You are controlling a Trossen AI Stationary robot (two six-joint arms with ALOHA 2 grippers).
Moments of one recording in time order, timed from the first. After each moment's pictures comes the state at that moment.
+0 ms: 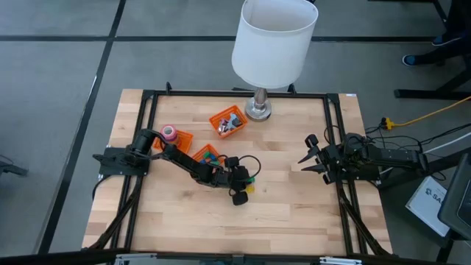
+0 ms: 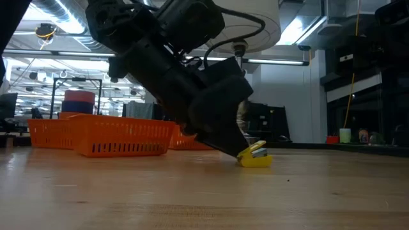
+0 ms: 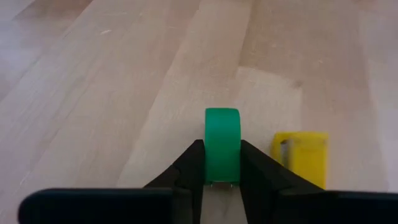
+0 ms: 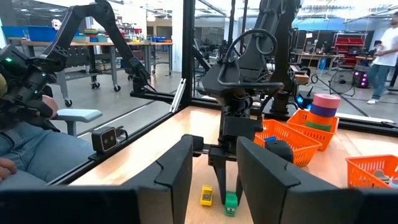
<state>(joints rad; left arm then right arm) -0.24 2.08 1.09 0.27 -0.37 -0.38 -0.07 0.04 0.01 0.08 -0.46 -0.01</state>
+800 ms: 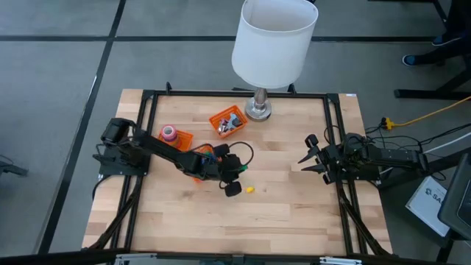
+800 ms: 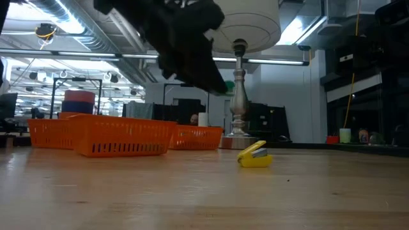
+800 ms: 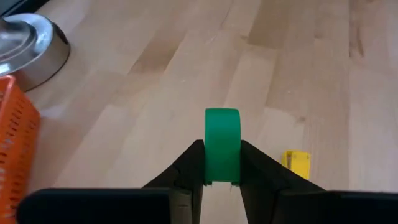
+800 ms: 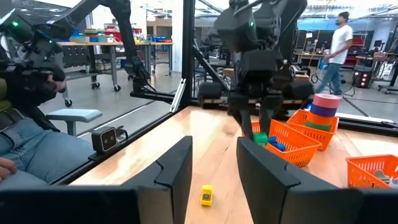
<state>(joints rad) -0.24 1.76 1.09 -0.08 -0.48 -0.39 -0.07 0.04 0.01 0.08 -0.46 -0.01</state>
